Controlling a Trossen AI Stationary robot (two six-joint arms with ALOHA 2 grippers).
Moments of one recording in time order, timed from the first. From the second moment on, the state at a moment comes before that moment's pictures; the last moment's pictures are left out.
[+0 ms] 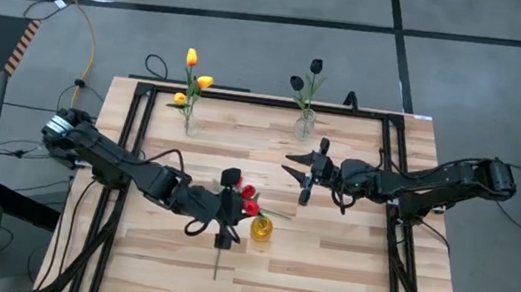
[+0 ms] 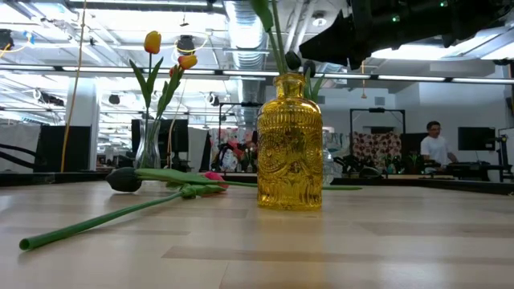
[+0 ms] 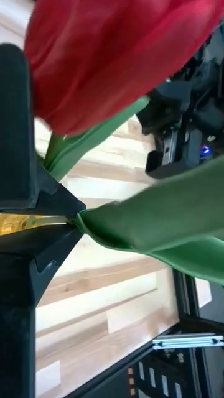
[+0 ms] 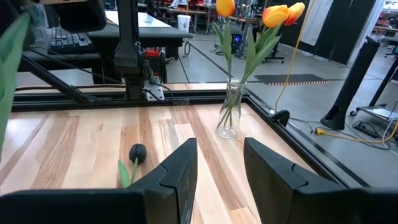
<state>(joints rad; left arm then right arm) -0.37 1.54 1.23 -0.22 -0.43 -0.07 0.05 1.23 0.58 0.54 0.34 -0.05</state>
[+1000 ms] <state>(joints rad) -0.37 1.31 1.23 -0.46 -0.34 -0.14 0.05 1.23 0.58 0.53 0.34 -0.05</state>
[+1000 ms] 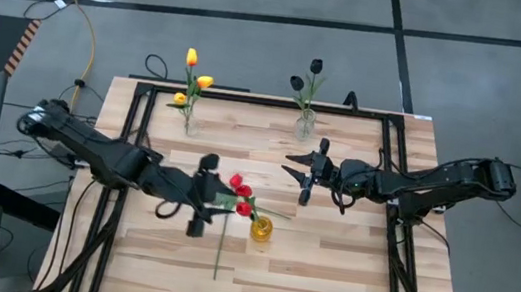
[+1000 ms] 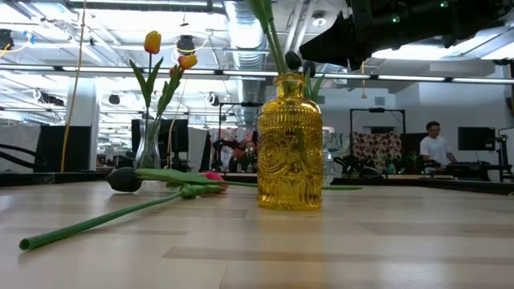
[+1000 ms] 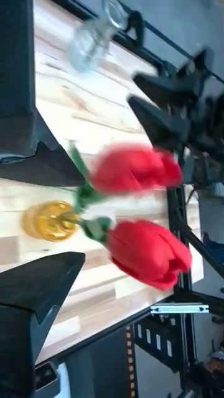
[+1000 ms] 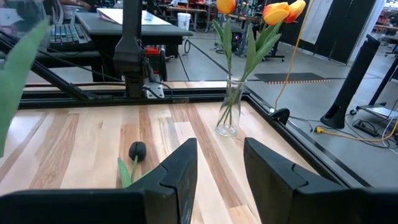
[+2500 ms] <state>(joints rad) -0.28 1.18 0.74 -0.50 -0.32 -0.84 0.05 1.23 0.58 0.53 0.34 -0.03</state>
